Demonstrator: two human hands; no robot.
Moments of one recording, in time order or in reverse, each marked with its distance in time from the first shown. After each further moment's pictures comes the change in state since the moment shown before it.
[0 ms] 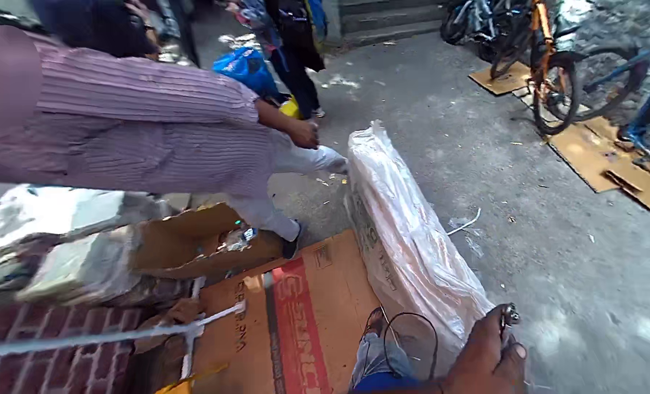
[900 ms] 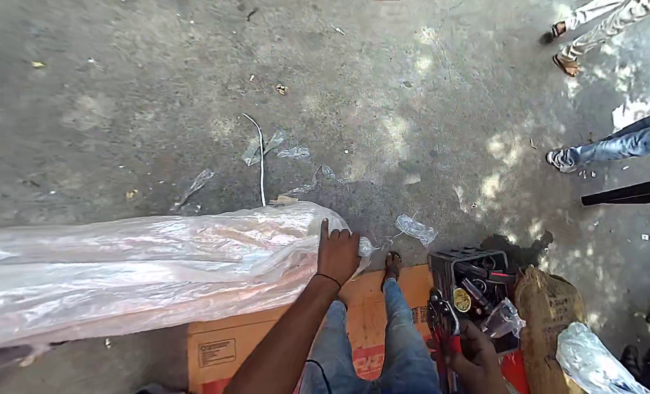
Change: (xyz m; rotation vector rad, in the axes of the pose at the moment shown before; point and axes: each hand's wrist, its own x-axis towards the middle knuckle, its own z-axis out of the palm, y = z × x) left_hand 0.147 -0.243 0.092 1.377 -1.162 0.144; right_hand -0.110 0.152 0.099 1.098 0.920 0.579
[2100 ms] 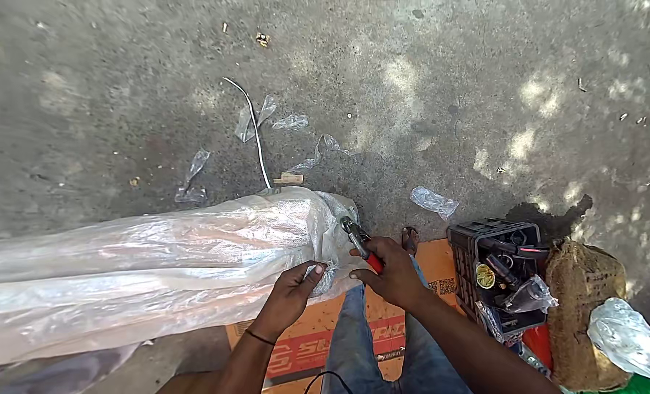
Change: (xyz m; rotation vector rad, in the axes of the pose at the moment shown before) left_hand -0.075 -0.104 0.035 -1.074 0.046 -0.186; right_hand 0.198 0.031 0.143 -0.508 -0.224 -0.307
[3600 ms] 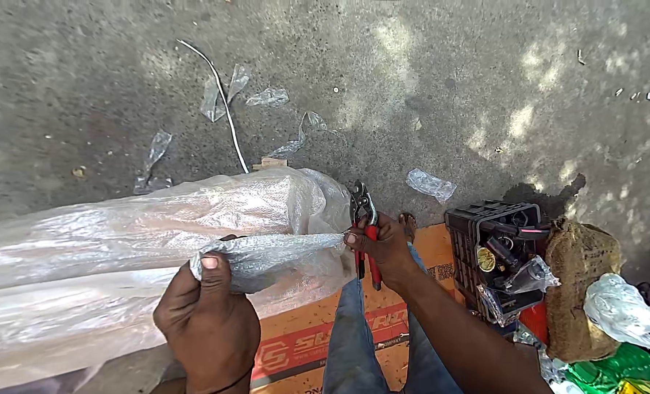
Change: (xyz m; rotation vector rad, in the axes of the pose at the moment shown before) left_hand -0.002 0.021 -0.019 -0.351 0.683 0.323; right_hand 0.024 0.011 0.045 0.971 0.129 0.333
